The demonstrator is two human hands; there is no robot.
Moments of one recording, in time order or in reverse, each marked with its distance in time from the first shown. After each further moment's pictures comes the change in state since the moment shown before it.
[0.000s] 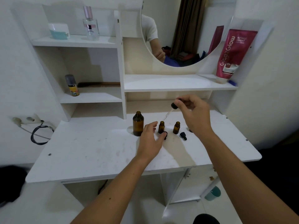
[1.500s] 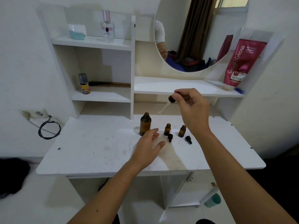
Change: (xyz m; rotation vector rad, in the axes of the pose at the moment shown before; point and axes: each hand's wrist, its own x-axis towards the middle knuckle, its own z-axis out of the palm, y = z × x) left_hand -0.019 -0.014 -0.037 0.085 -0.106 0.002; right_hand 0.006 -0.047 0.025 0.069 0.062 -0.141
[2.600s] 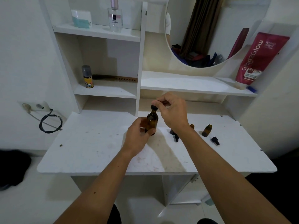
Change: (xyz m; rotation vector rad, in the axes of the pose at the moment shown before) left_hand 0.031 -0.027 -0.047 -0.193 0.128 -0.061; right_hand -0.002 0.021 0.085 -0.104 -0.258 0.022
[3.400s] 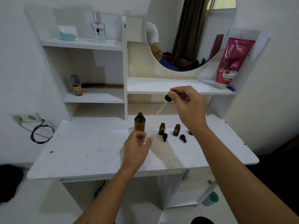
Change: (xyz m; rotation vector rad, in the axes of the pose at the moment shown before) left_hand -0.053 0.017 0.038 0.017 0.154 -0.016; right_hand -0.020 -0.007 -0.097 0.078 0.245 -0.021
